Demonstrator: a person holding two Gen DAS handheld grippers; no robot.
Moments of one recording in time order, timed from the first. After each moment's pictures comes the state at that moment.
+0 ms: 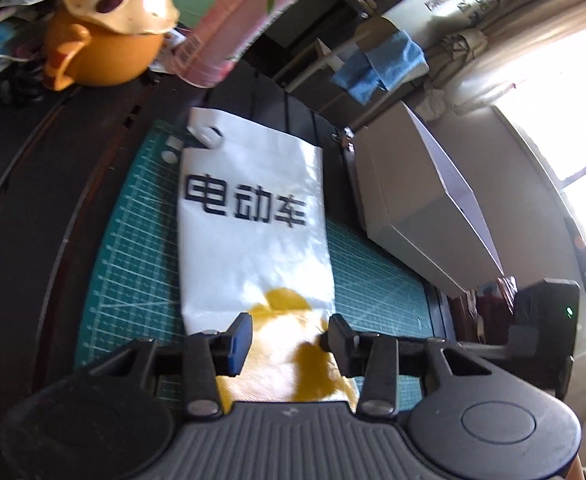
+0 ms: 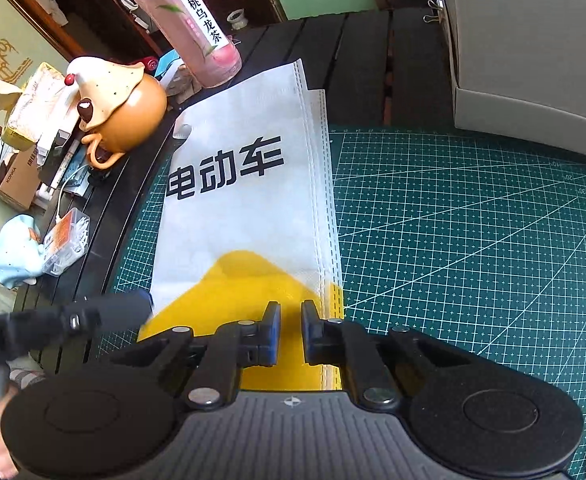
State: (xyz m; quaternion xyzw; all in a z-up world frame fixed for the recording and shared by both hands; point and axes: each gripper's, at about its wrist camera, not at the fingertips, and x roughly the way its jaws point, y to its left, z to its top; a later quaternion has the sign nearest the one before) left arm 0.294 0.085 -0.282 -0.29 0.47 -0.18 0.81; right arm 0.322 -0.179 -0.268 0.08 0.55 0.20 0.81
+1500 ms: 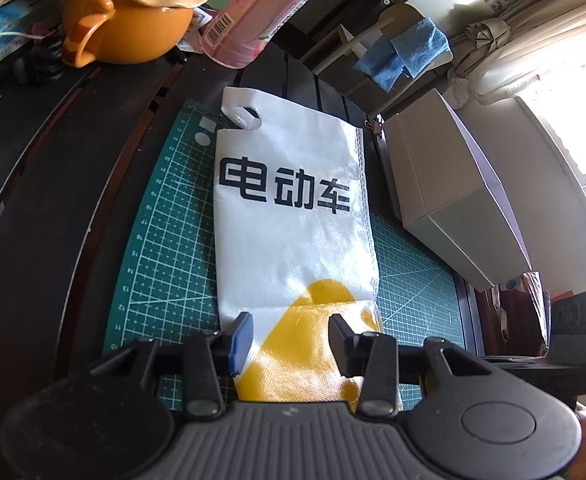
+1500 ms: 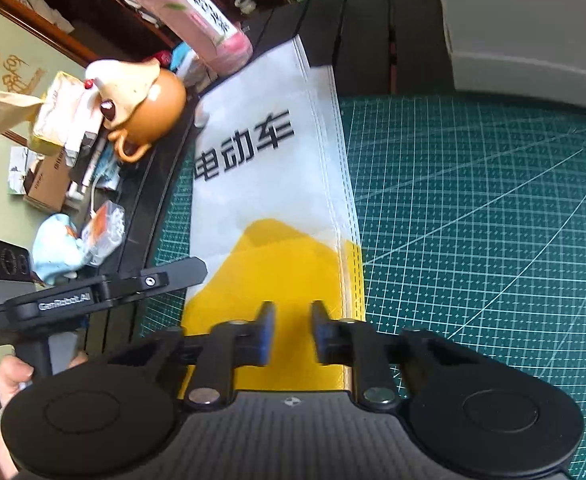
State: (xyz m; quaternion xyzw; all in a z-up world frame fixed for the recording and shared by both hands) left arm 0.297 0.080 -0.297 -0.27 0.50 -0.17 0.80; right arm 0.317 -0.195 -0.265 0.13 0.60 0.22 0.76
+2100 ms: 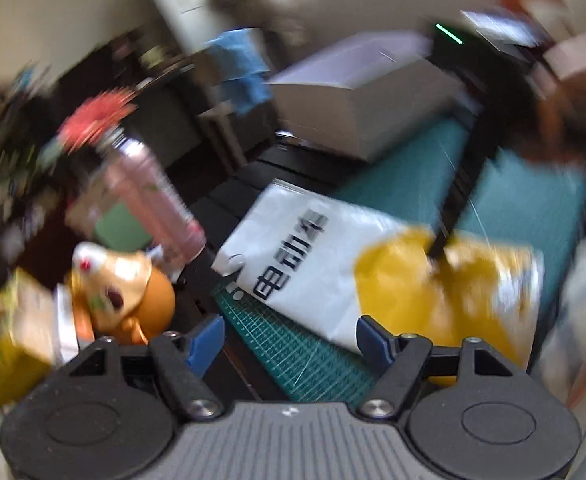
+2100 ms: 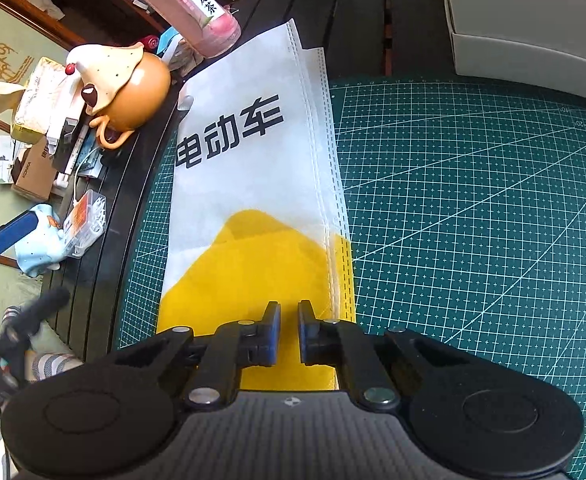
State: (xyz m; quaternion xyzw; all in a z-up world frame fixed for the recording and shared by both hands) left arm 0.193 0.026 -0.236 0.43 0.27 -0.26 0.82; right arm 0.323 -0.195 -0.273 0.13 0.60 0.21 0.76
